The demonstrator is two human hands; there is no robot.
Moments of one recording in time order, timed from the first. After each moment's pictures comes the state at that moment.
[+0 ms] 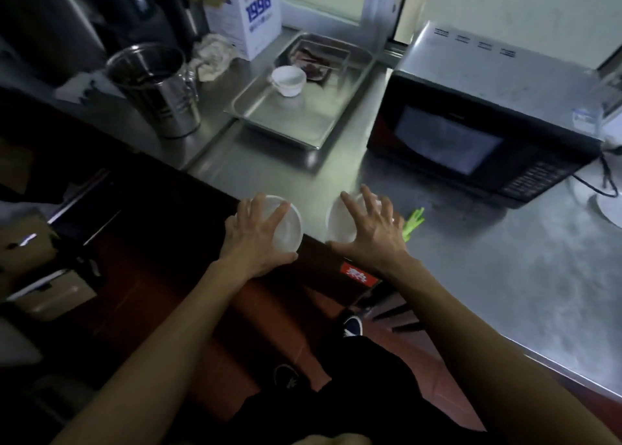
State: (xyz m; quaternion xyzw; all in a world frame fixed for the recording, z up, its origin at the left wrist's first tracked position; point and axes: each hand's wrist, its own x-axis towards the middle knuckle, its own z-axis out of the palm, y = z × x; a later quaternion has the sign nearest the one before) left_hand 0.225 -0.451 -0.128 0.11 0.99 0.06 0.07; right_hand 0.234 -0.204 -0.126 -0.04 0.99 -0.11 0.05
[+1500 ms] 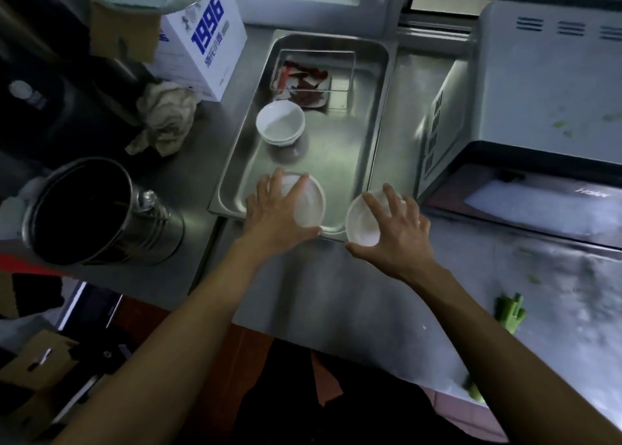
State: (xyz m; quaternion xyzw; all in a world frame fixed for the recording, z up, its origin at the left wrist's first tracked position) left_hand -0.170 -0.436 -0.163 0.20 0.97 0.06 0.14; right_hand -0.057 -0.220 -0.170 0.11 0.97 -0.20 0.09
